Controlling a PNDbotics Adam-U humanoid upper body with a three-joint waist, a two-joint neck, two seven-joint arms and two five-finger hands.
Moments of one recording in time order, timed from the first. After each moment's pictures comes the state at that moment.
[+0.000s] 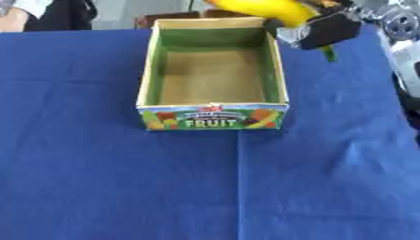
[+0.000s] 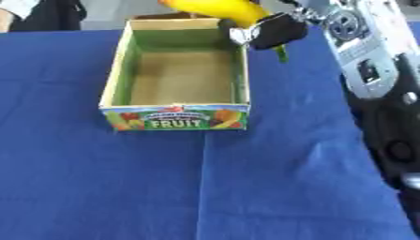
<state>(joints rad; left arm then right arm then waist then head) -0.31 0.21 0.06 -1.98 -0.16 -0.42 0.33 -1.23 -0.44 0.10 -1.35 0.87 -0.29 0.43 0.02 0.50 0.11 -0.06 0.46</state>
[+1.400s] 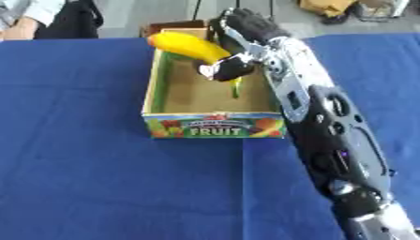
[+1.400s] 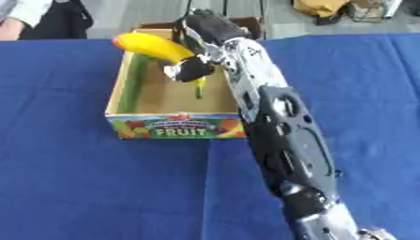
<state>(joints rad) -0.32 0.19 0.05 -1.98 -0.14 -0.42 0.31 -1.28 -0.14 -0.05 -1.06 1.28 -0.22 0.31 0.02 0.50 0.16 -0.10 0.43</state>
